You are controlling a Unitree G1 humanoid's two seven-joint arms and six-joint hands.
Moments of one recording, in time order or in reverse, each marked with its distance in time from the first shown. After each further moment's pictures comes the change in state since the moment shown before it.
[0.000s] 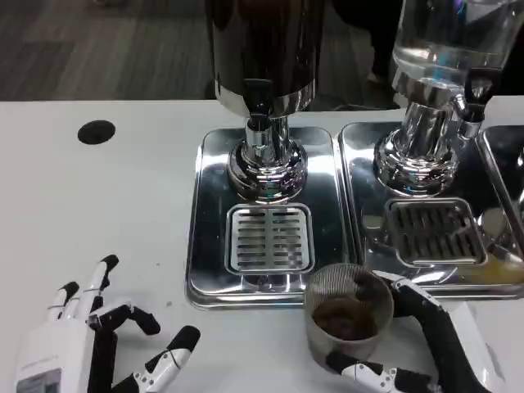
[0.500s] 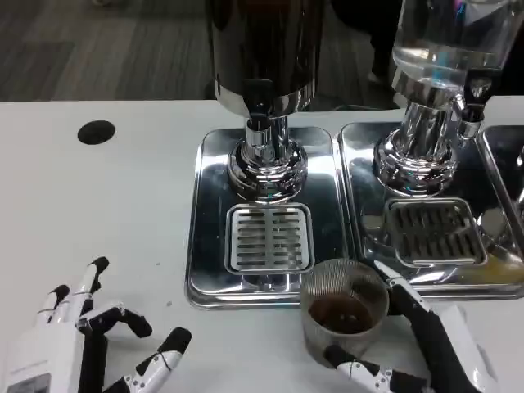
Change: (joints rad) left arm 0.017 0.000 0.026 0.000 -0.010 -0.021 0.004; right arm -0.021 -0.014 0.020 0.044 0.003 -0.052 0.001
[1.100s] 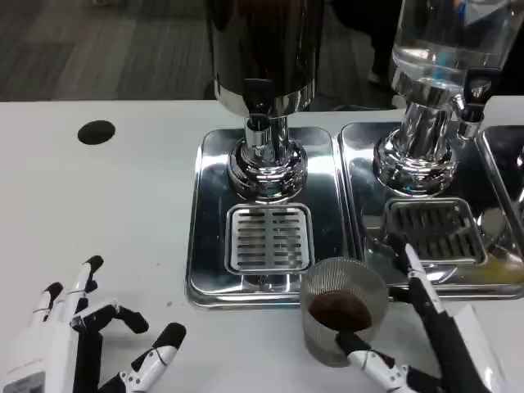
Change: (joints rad) left arm -0.011 -0.006 0.007 0.015 -0.031 -0.011 0.000; right arm 0.025 0.001 -0.015 -0.005 0.087 -0.065 0.018
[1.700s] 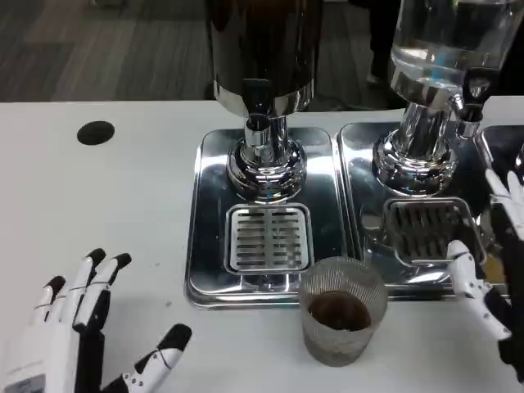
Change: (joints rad) left arm 0.011 -0.007 0.003 -0.005 0.028 -0.051 0.043; right arm -0.019 0.016 -0.181 -0.352 -0.250 0.340 -0.067
